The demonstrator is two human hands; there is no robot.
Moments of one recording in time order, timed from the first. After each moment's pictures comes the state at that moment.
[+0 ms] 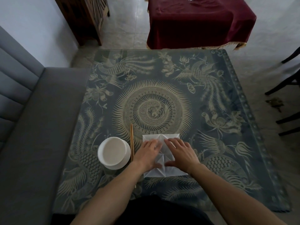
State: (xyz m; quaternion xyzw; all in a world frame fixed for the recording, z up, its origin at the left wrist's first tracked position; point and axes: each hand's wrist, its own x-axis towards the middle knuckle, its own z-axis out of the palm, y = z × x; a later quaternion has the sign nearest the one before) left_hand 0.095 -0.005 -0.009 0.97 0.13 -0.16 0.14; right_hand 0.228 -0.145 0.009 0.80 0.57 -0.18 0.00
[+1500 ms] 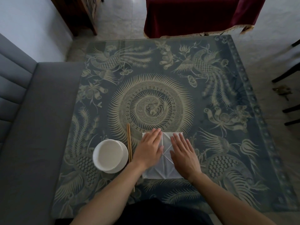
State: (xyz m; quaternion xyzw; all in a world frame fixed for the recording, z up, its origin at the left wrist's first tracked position) left_hand 0.114 0.002 -0.012 0.96 0.17 -0.06 0.19; right_hand 0.221 -0.153 -0.010 0.86 0.49 -0.13 -0.07
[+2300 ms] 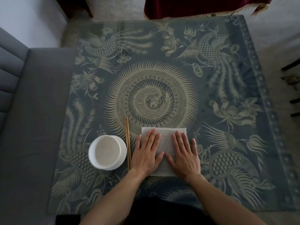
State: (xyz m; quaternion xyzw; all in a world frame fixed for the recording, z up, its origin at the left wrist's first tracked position) left_hand 0.088 -0.019 -0.063 0.96 0.23 -0.10 0.11; right_hand 0.211 -0.162 -0.061 0.88 0.44 -0.16 -0.02
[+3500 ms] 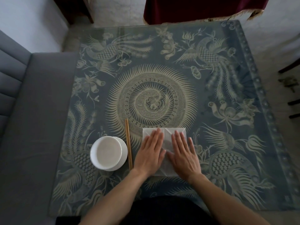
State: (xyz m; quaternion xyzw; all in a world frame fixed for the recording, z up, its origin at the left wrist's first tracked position) left_hand 0.095 -0.022 -0.050 0.97 0.20 -0.03 0.17; right_hand 0.211 -0.161 -0.053 0.86 0.49 -0.11 -0.07
